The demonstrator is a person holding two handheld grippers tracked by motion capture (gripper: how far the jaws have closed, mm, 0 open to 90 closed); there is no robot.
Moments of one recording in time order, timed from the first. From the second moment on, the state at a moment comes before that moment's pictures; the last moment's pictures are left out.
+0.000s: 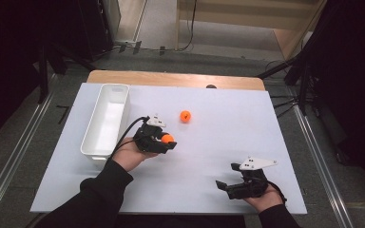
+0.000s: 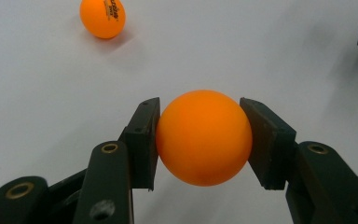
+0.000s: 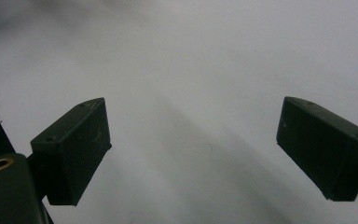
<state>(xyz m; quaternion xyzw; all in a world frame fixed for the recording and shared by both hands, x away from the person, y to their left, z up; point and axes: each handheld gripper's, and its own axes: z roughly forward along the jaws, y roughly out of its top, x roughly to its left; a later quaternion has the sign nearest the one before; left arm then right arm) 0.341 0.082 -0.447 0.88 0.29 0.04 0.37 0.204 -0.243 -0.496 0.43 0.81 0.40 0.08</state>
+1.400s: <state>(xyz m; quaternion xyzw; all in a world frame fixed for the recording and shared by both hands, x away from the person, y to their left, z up) 0.339 0.116 -0.403 0.88 0.29 0.03 0.37 0.204 -0.243 -0.496 0.42 0.81 0.40 0.09</state>
